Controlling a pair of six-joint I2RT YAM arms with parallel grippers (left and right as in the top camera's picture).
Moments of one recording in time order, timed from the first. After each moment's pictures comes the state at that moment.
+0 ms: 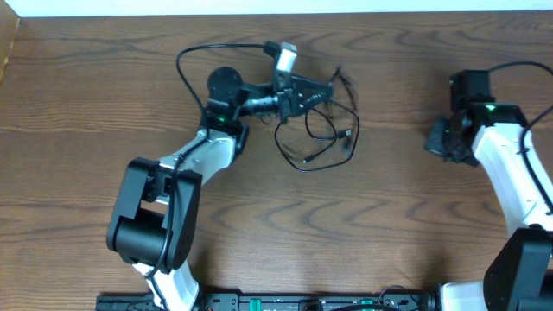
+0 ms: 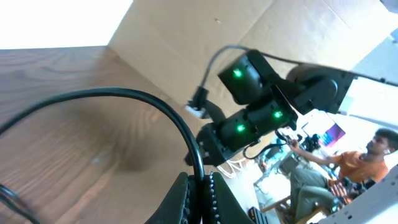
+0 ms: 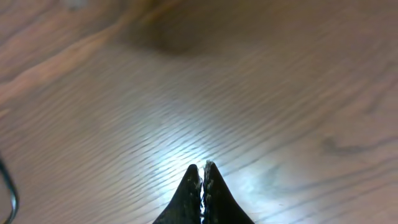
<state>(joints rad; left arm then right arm) -0.28 1.89 1.04 1.04 1.17 -0.85 -0.06 1.60 1.18 -0.93 0.16 0.46</state>
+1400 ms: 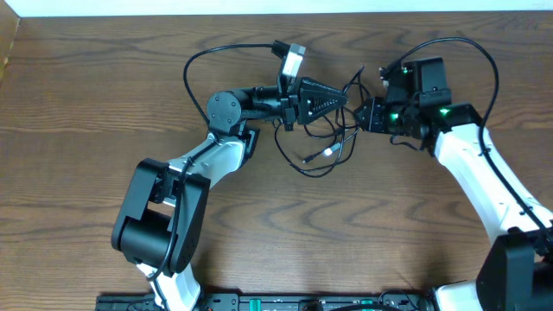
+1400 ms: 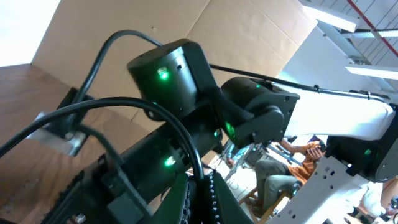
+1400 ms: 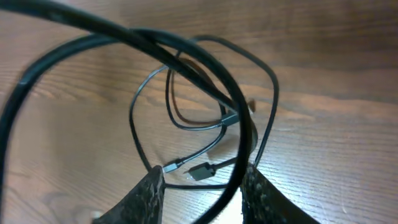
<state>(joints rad) -0.37 1.89 1.04 1.48 1.20 -1.20 0.20 1.61 1.18 -0.55 -0.36 0.36</state>
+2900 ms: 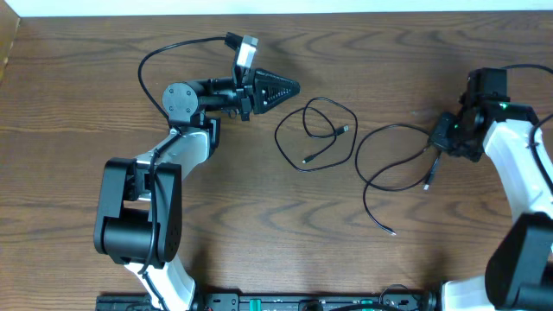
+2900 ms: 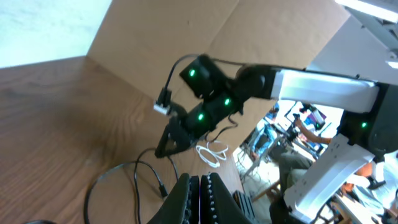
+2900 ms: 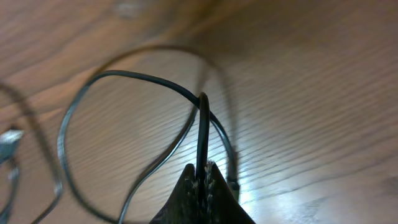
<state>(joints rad) -0.14 1.89 1.03 1.48 1.39 -1.19 -0.12 1.62 1.18 -0.84 -0.06 0.37</state>
